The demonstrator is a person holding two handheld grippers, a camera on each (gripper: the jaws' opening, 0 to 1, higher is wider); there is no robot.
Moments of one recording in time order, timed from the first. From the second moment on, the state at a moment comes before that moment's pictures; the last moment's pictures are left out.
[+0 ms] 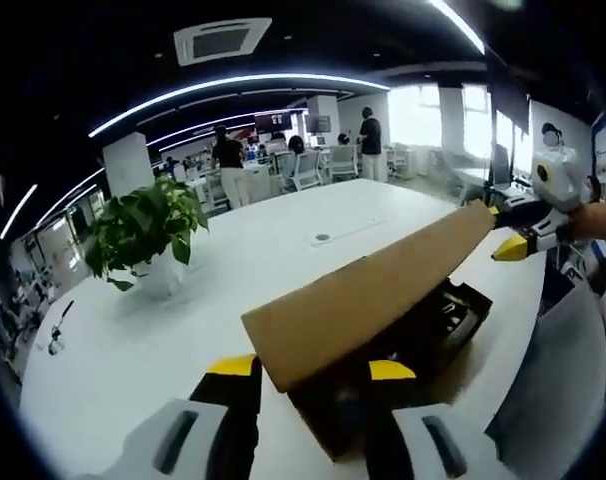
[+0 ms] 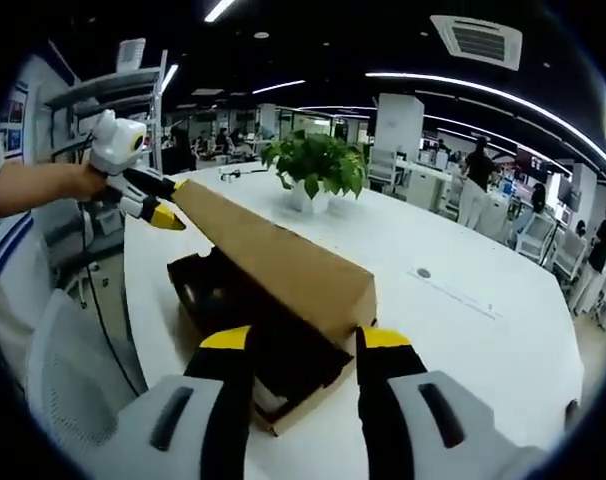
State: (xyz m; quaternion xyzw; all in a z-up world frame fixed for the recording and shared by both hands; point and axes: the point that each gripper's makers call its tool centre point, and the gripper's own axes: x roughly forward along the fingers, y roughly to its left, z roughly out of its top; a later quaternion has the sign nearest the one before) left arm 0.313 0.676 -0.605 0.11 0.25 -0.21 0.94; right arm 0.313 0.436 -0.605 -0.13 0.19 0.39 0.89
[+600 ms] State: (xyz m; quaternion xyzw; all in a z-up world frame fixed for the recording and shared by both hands) left arm 0.362 0.696 -0.587 0.13 0.21 -0.16 0.95; right arm 0.355 0.432 -0.585 -0.15 0.15 0.37 0.90
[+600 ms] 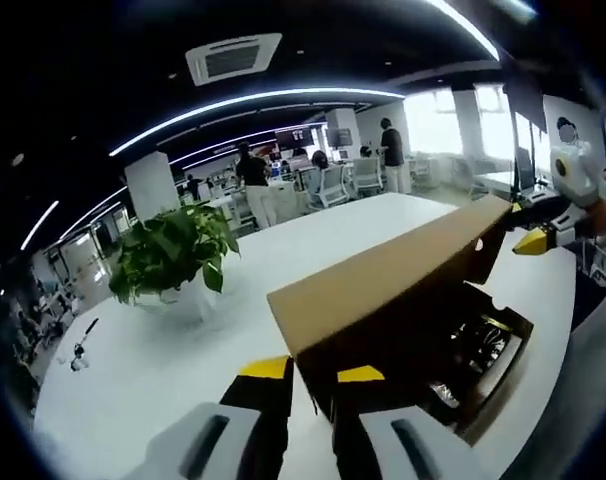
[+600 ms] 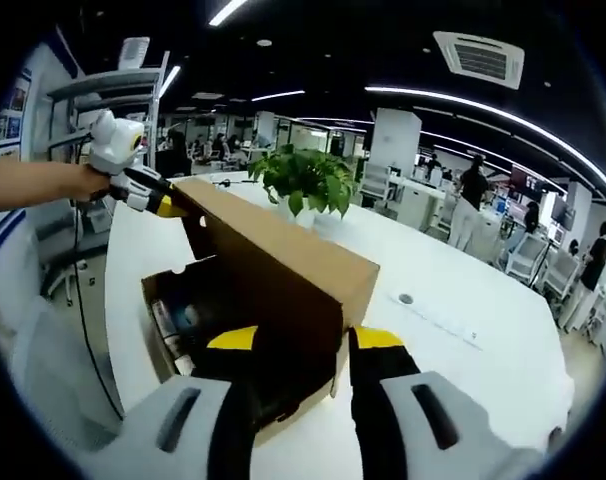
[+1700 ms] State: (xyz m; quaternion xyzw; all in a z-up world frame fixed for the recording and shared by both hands) left arm 0.394 0.703 -0.585 0.12 0.21 -0.15 0.96; right arm 0.384 0.405 -0.658 -0.18 0.22 0.32 0.90
